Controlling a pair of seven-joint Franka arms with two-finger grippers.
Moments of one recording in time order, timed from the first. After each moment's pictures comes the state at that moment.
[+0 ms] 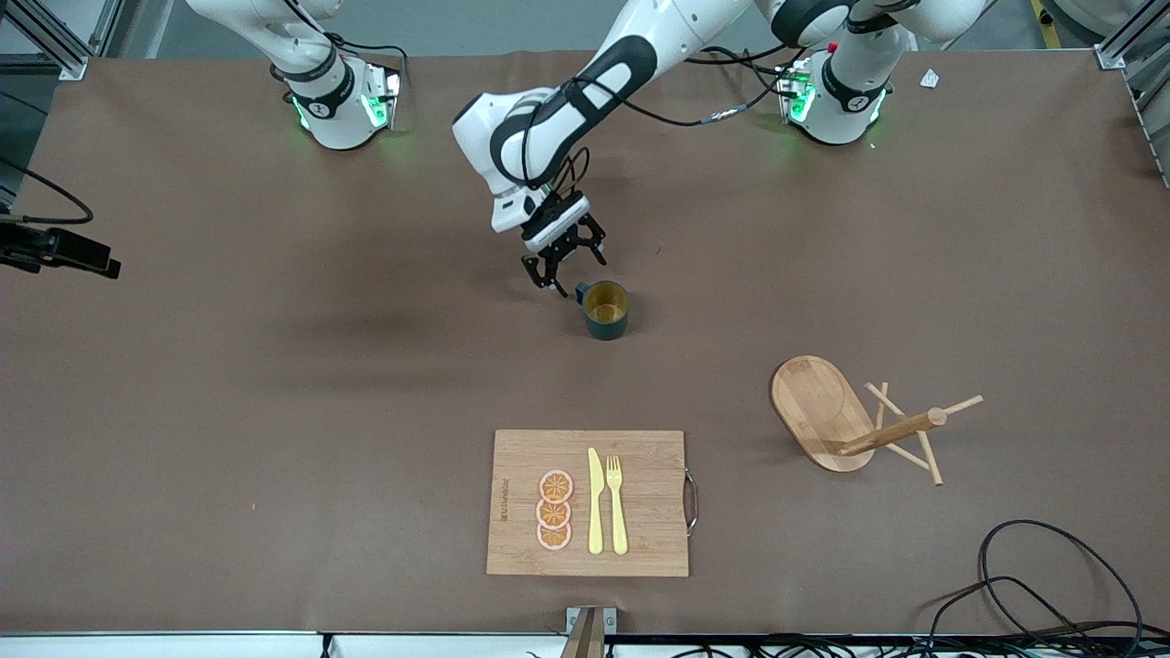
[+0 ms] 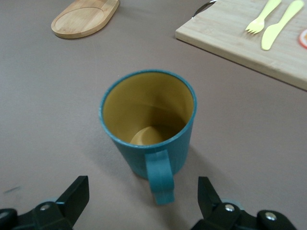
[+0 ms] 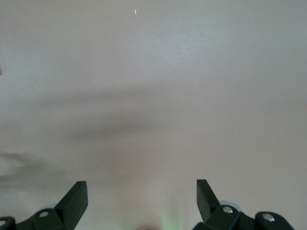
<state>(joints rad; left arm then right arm) -1.00 0.91 -0.23 -1.35 0.90 1.75 -2.25 -0.01 0.11 -0.11 -1.46 -0.01 1.45 -0.03</state>
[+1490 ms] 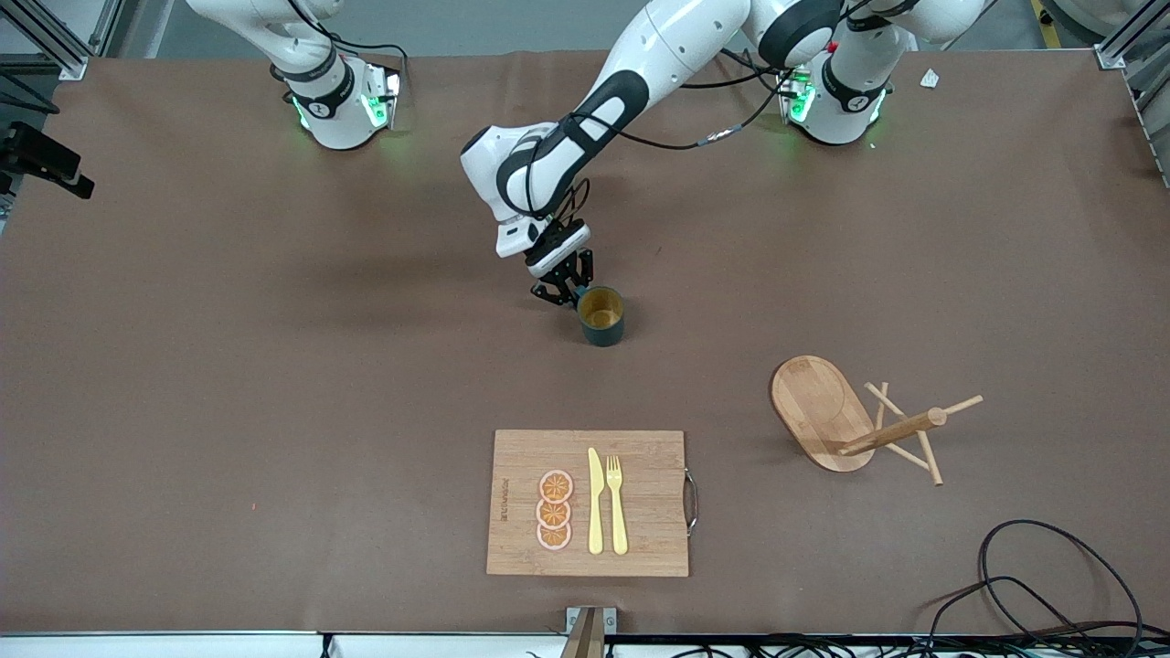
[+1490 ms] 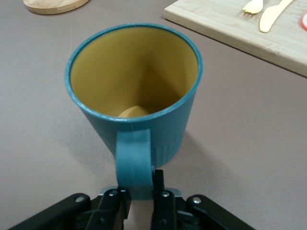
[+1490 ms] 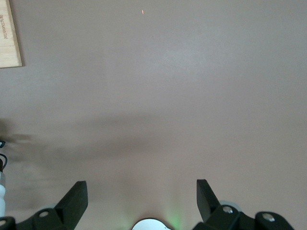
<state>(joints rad) -1.02 0.99 -0.18 -1.29 0.90 1.84 -2.28 -0.01 -0.11 -0.10 -1.58 -0.01 1.42 -0.03</state>
